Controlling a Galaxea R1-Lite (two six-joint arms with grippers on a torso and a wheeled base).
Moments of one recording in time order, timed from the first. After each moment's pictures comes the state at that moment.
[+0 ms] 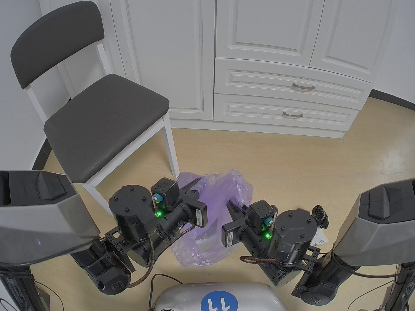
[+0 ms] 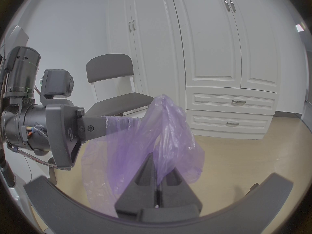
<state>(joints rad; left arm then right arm) -0.73 2.08 -0.55 -1.53 0.19 -0.05 0.91 2.15 -0.59 -1.55 -0.51 0.00</state>
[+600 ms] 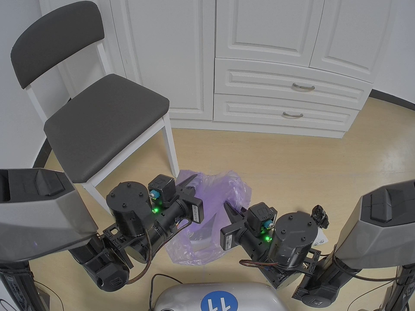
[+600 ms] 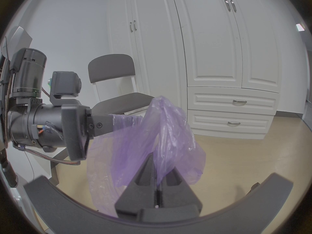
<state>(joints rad) -0.70 2.08 -0.56 -1.53 0.19 -0.05 0.93 2.14 -0.57 -1.55 -0.51 0.00</state>
